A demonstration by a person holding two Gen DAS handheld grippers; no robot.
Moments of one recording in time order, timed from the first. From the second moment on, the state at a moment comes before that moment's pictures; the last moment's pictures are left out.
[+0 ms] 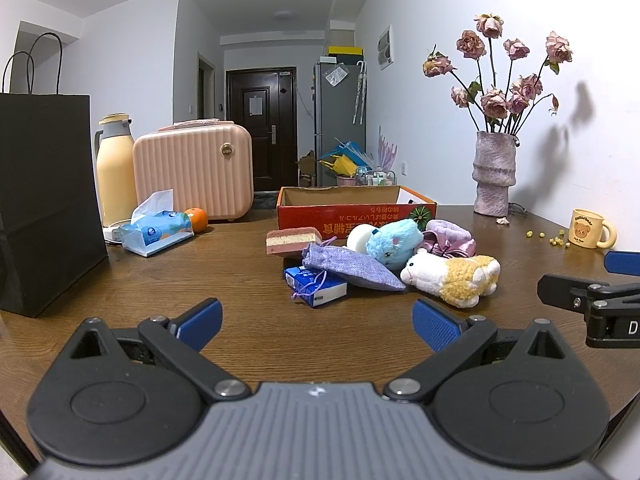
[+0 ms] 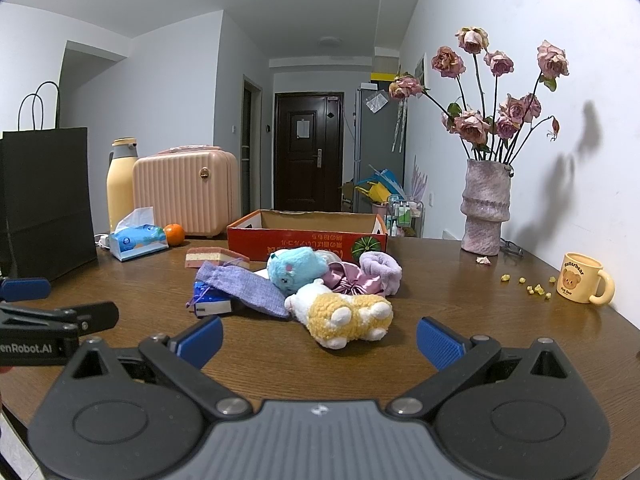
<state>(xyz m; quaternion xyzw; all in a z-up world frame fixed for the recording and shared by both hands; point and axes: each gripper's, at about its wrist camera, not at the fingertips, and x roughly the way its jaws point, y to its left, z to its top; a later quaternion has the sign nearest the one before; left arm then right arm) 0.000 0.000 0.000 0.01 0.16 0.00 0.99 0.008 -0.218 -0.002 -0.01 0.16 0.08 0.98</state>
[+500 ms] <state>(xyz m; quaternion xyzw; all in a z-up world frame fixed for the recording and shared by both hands) 0.002 -0.003 -0.001 0.01 0.16 -0.01 0.99 0.011 -0.219 -0.001 -0.01 0.16 0.08 0.98</state>
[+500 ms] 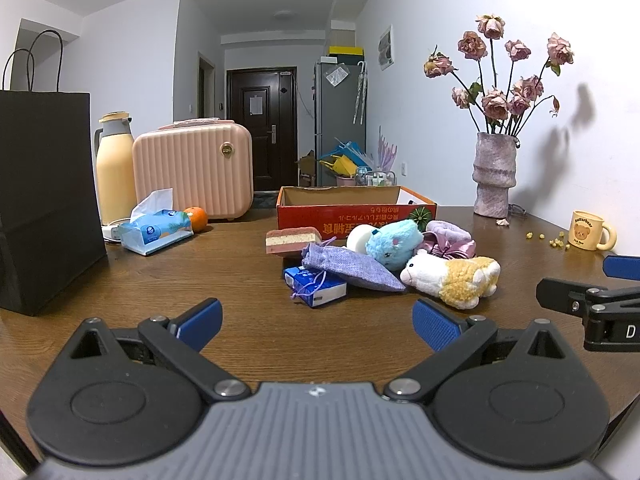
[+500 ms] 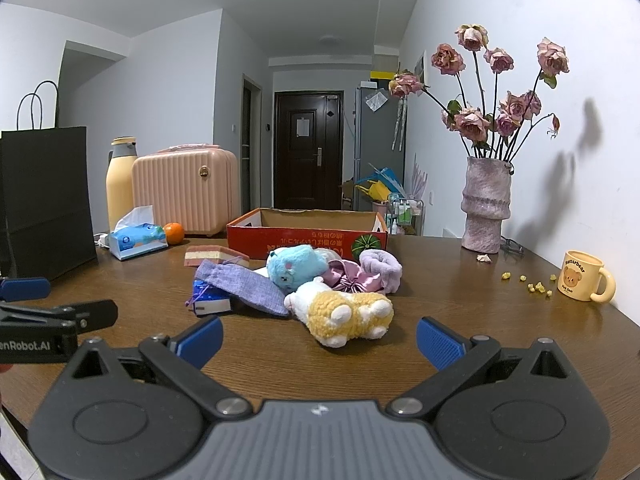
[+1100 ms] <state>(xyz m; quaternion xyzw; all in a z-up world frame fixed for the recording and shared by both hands) 0.038 -0.003 -0.003 0.01 0.18 -0.01 0.98 0.050 -0.220 -0.005 -0.01 0.18 0.08 0.98</state>
